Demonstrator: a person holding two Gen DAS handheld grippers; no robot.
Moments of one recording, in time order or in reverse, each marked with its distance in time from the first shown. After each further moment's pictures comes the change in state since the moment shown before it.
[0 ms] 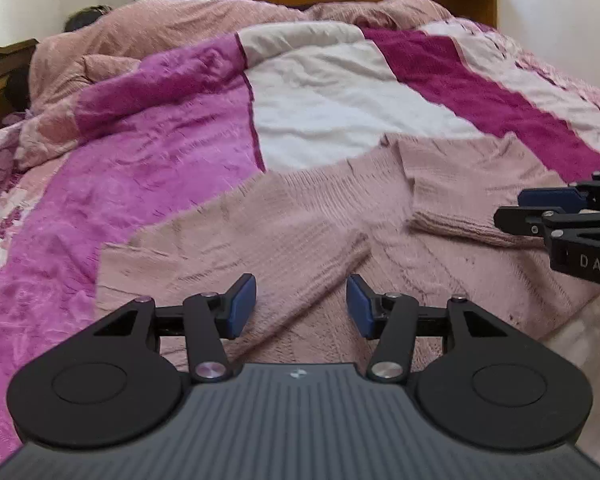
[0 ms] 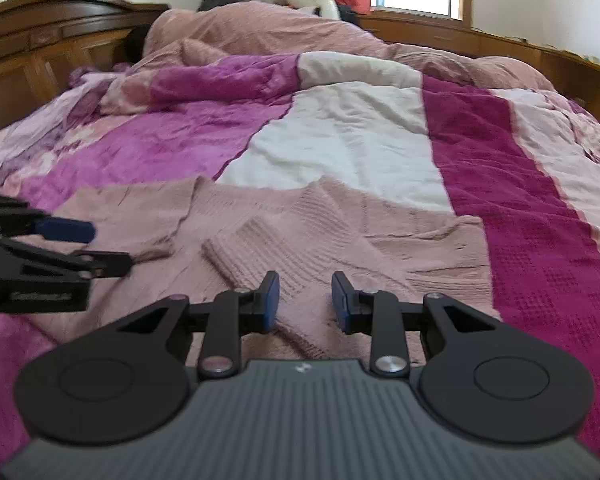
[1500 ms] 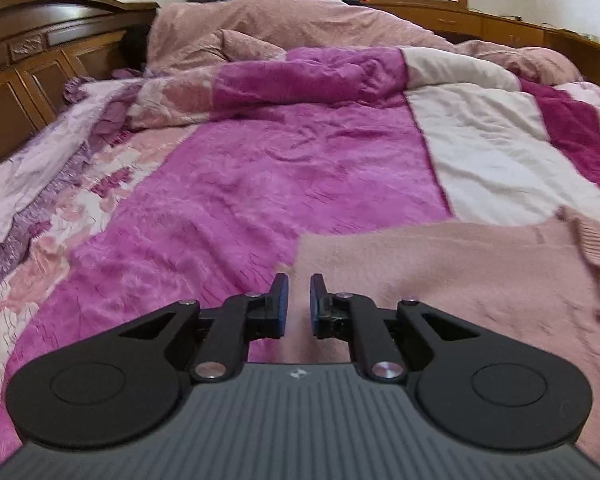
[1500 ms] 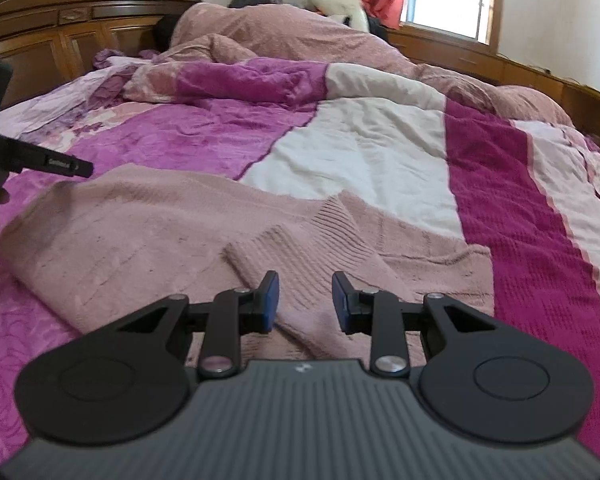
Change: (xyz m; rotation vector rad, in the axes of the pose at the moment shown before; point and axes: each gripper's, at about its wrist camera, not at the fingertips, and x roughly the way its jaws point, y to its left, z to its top) left arm 0.009 0.120 0.008 -0.265 -0.031 0.245; right arm -0.015 0.010 0.006 -0.095 -0.025 0.033
